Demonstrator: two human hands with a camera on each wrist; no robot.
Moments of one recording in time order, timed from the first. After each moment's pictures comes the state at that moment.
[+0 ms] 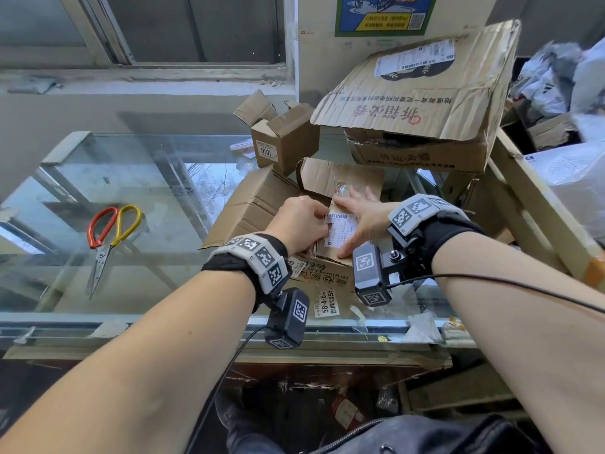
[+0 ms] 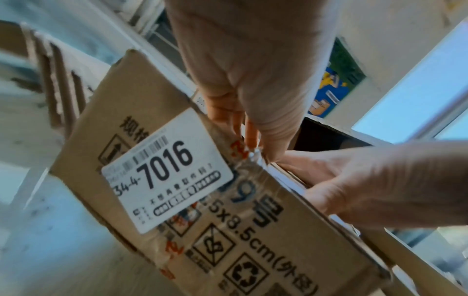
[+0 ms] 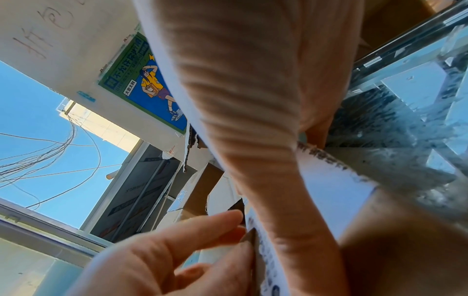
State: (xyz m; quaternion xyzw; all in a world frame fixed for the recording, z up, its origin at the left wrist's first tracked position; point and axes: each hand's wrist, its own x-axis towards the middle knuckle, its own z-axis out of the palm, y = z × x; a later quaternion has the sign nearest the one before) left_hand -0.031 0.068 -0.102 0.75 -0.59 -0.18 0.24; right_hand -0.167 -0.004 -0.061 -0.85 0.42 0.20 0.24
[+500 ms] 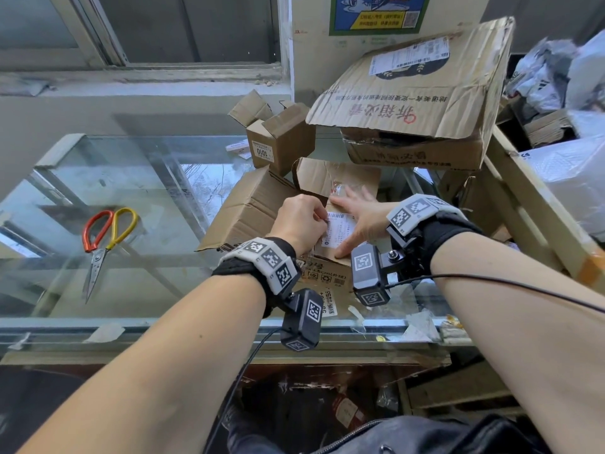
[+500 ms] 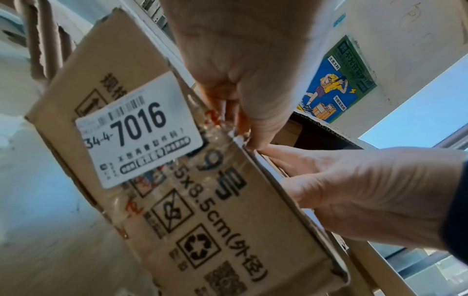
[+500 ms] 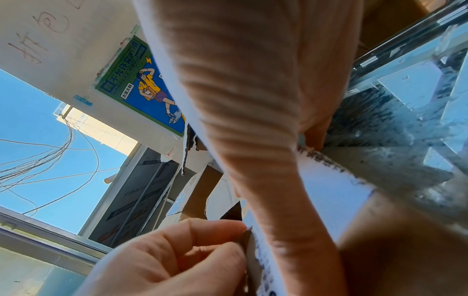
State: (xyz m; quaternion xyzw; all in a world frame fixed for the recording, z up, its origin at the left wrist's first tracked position) left_hand -0.042 0.062 -0.106 0.77 -0.54 -0.19 0.29; right_hand -0.170 -0.005 -0.063 -0.85 0.42 0.19 0.27
